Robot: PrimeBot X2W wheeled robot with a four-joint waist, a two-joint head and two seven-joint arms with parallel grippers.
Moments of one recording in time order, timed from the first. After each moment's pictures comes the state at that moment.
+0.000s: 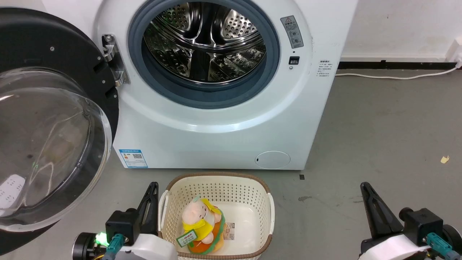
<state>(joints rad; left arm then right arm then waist) 0.00 0.05 -0.07 0.07 -0.05 0.02 -0.13 0.03 -0.05 -0.02 0.02 0.04 0.13 -0.13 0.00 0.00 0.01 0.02</state>
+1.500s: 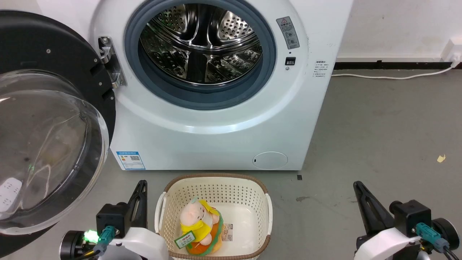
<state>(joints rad) 0.00 0.05 -0.02 0.02 -0.02 0.01 -0.03 0.01 -0.05 -0.01 0.01 0.02 0.13 -0.03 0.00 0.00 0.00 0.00</state>
